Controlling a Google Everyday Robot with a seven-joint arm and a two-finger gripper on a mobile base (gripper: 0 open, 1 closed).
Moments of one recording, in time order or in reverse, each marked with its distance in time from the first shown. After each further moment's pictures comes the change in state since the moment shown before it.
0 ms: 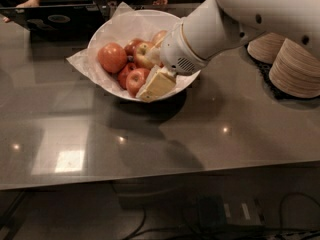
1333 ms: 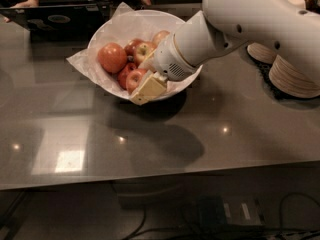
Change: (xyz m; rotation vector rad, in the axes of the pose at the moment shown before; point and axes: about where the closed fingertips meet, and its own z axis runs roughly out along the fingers) arm 0.006 -0.003 0.039 -0.082 -0.043 0.080
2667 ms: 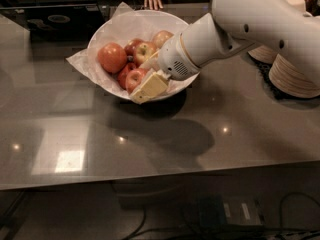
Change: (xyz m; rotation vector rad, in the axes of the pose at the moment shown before) arm 0.003 -0.007 -0.001 -0.037 -0.080 0.071
